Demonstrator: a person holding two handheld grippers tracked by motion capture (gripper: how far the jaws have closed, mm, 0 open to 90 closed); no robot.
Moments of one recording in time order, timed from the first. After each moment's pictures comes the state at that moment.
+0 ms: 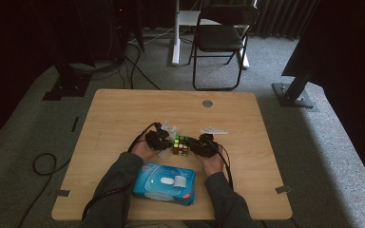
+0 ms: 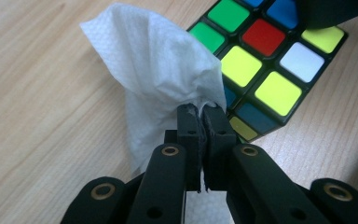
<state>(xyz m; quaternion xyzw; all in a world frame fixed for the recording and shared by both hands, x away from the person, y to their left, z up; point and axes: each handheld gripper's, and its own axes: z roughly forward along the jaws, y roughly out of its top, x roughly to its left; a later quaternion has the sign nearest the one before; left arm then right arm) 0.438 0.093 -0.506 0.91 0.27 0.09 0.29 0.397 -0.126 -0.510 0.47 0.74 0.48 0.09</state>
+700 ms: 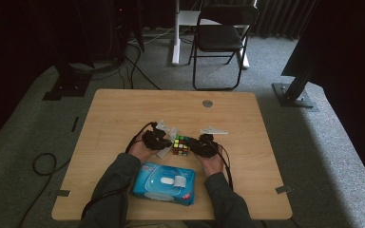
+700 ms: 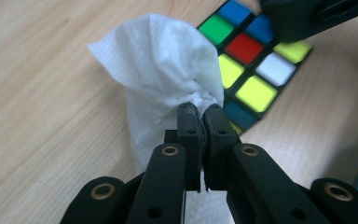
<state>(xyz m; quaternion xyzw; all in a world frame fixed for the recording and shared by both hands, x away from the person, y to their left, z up) 0.429 0.105 -0.492 0.90 0.27 0.08 0.33 0.395 -0.125 -0.510 0.47 0.74 0.48 0.09</state>
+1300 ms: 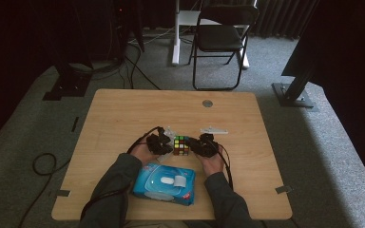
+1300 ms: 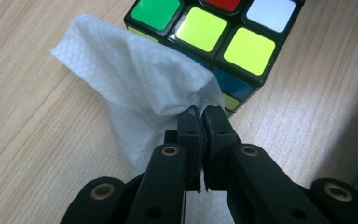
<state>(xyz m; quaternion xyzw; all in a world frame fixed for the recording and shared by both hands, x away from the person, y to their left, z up) 0.427 0.086 -0.509 0.94 0.22 0.08 0.24 0.397 -0.126 -0.510 0.47 0.74 0.48 0.09</state>
